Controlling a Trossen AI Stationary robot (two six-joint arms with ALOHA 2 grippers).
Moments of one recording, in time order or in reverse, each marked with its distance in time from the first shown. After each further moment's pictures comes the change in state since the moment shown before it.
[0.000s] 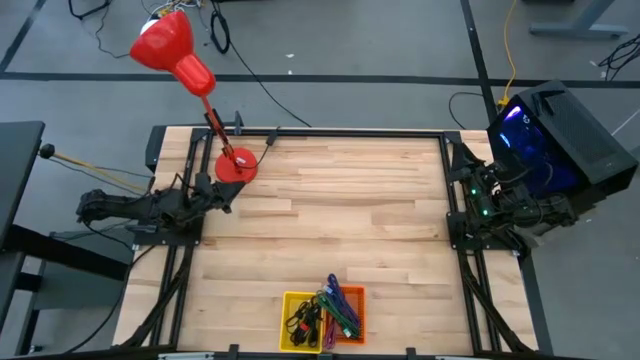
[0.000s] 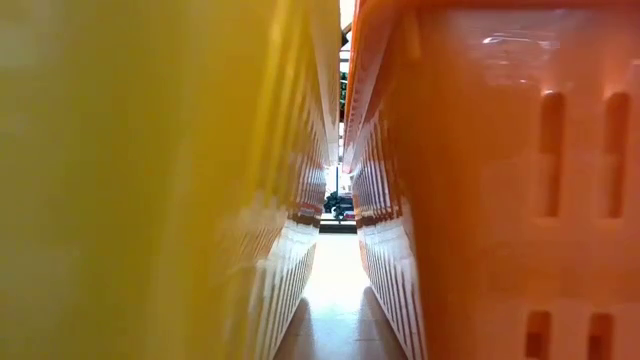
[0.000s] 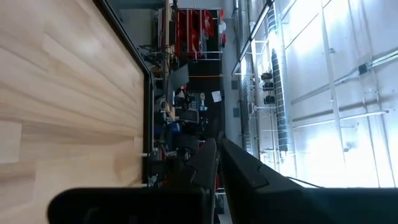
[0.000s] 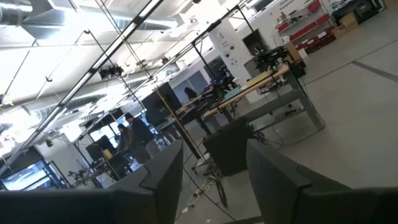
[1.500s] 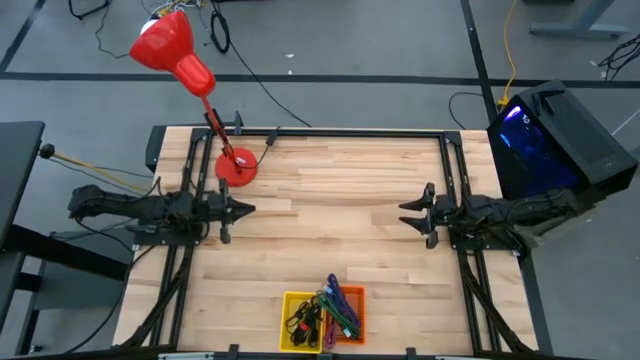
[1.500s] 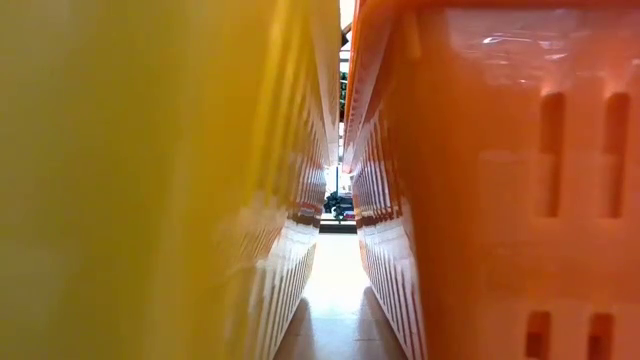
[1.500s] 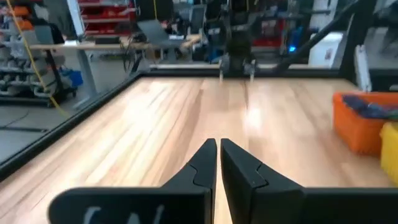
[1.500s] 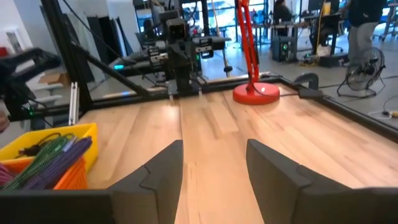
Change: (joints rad) left arm -0.001 0.146 0.000 -0.044 0.345 1.538; right arm 0.069 0.107 0.000 -0.790 -0.977 0.368
